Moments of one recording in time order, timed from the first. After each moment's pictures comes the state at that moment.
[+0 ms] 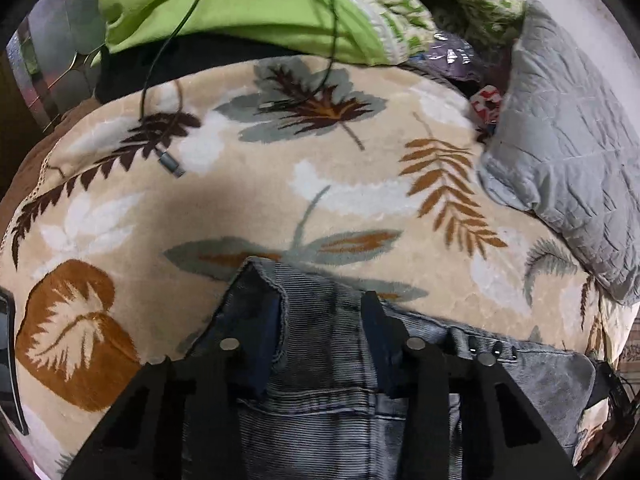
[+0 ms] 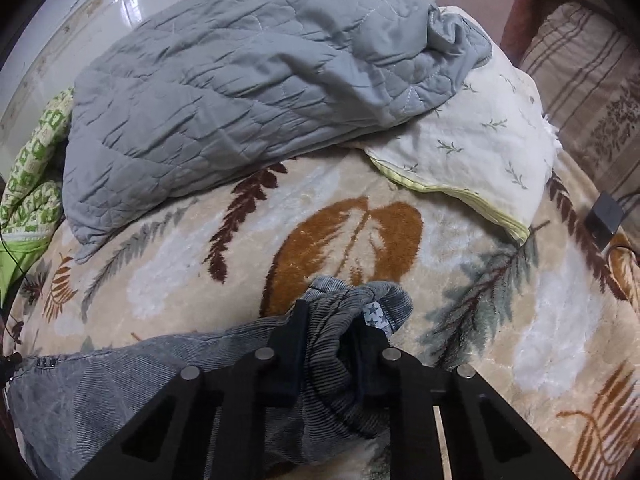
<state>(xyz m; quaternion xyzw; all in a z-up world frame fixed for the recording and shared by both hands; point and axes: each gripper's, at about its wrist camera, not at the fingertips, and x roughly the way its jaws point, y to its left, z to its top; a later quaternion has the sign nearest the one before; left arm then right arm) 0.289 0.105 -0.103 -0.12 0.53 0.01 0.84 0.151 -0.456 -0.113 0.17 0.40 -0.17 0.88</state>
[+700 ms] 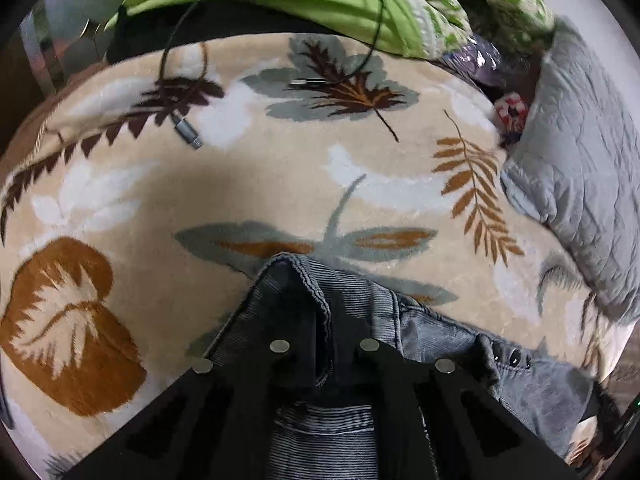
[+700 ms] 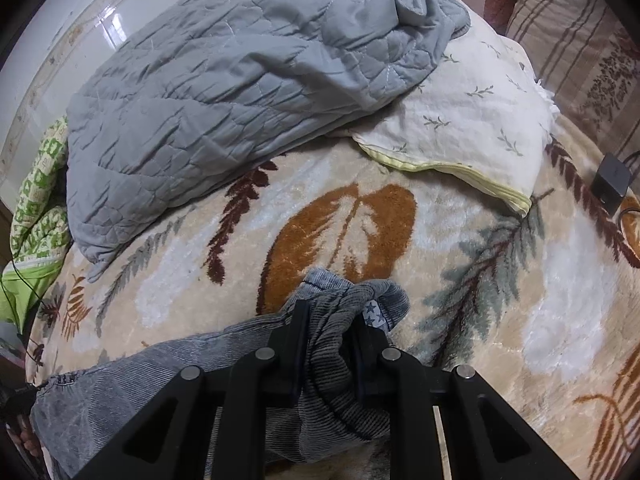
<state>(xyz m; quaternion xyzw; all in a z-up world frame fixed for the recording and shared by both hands) 0.291 0.132 -0.121 -0.18 0.54 0.01 0.82 0.144 -0.471 -0.120 0.24 0.39 -0.16 0.87</state>
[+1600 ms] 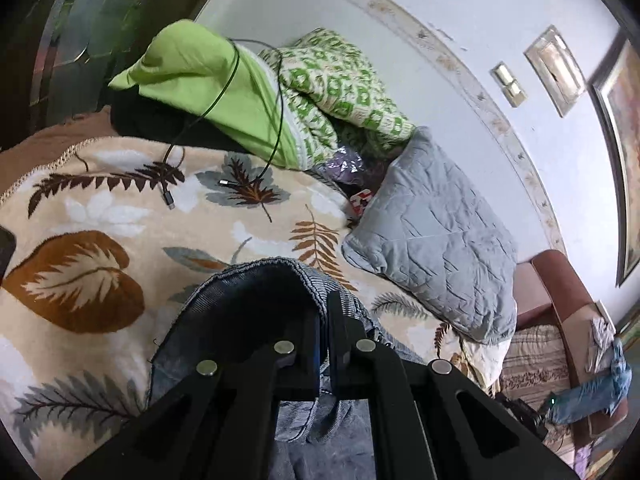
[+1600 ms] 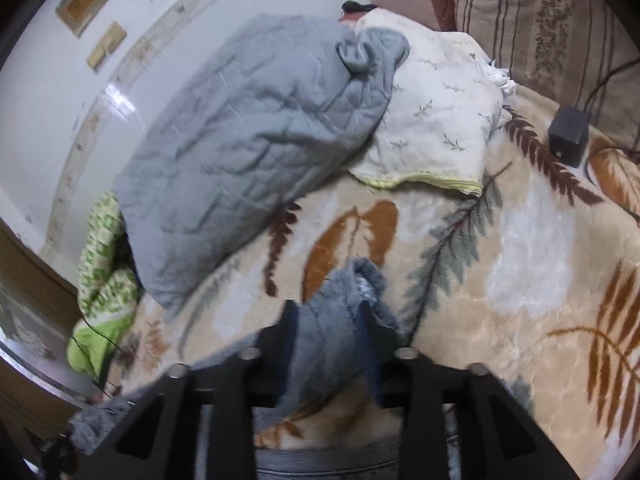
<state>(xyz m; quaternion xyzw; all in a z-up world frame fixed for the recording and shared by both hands) 0.155 0.153 -0.008 -0.28 0.35 -0.14 0.88 0.064 -0.492 -0.085 0.35 0.32 -0.12 0.87</state>
